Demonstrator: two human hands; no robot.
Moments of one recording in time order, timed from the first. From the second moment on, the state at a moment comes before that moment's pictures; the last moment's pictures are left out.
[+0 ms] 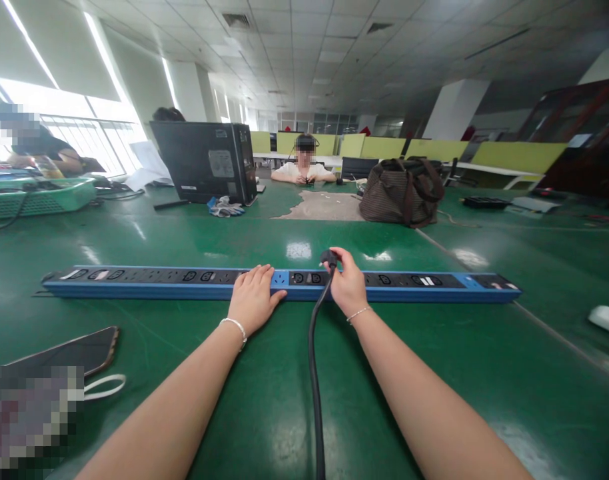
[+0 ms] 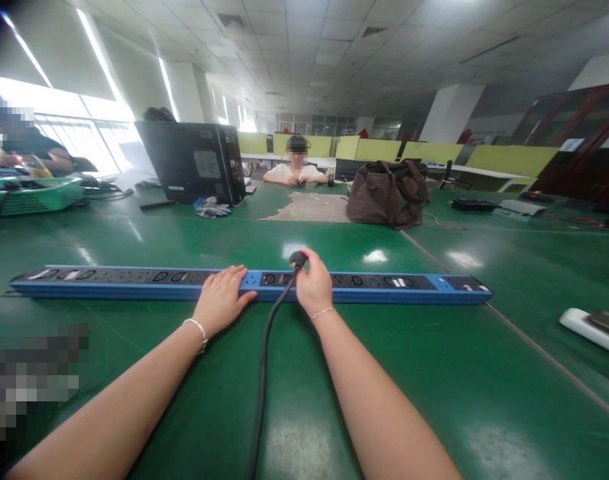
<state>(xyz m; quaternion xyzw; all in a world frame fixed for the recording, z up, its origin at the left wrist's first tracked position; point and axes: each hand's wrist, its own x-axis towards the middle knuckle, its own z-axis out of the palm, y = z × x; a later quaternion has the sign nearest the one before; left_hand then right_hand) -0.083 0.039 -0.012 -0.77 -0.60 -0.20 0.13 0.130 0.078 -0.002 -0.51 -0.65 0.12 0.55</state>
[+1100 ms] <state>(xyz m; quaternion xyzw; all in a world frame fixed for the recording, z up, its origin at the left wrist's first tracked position) -0.083 0.040 -0.011 -0.77 -0.59 -0.20 0.12 0.175 0.066 0.006 -0.51 -0.79 0.04 0.34</state>
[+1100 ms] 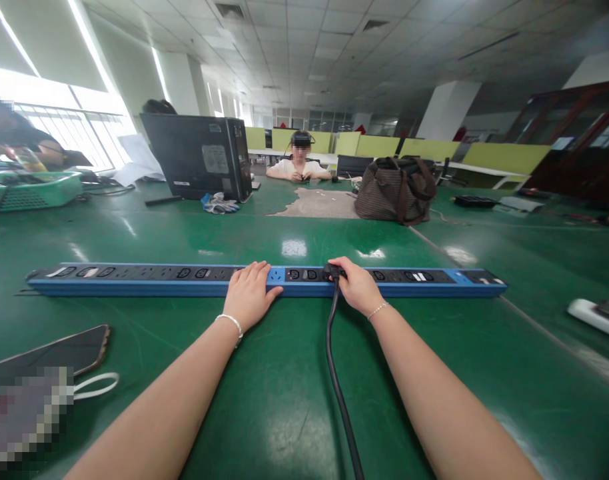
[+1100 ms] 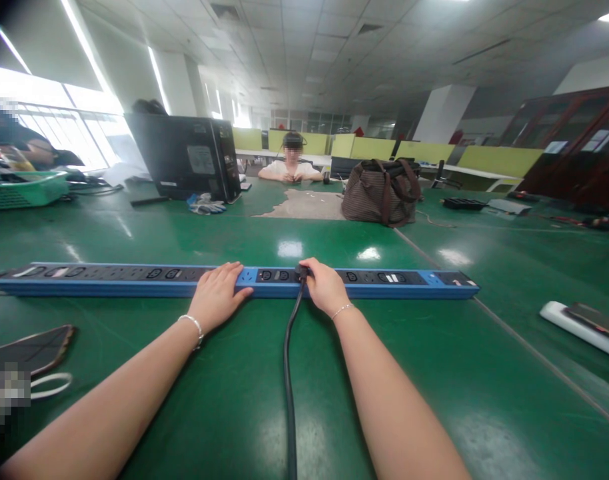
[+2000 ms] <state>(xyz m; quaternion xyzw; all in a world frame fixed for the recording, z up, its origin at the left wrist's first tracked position) -0.083 0.039 -0.011 -0.77 -0.59 -0.20 0.13 0.151 0.052 -0.011 -0.54 -0.76 -0.18 0.32</state>
